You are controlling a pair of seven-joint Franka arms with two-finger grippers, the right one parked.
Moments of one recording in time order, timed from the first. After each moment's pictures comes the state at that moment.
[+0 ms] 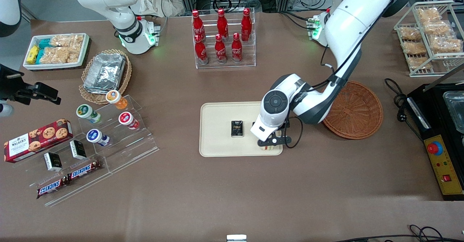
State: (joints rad) arm -0.19 0.64 -0.50 -1.60 0.35 2.10 -0.92
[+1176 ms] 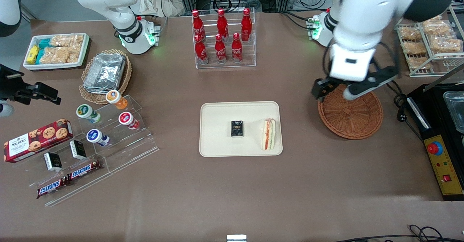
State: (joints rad) arm -0.15 0.02 -0.27 -1.59 0.15 1.71 -0.82
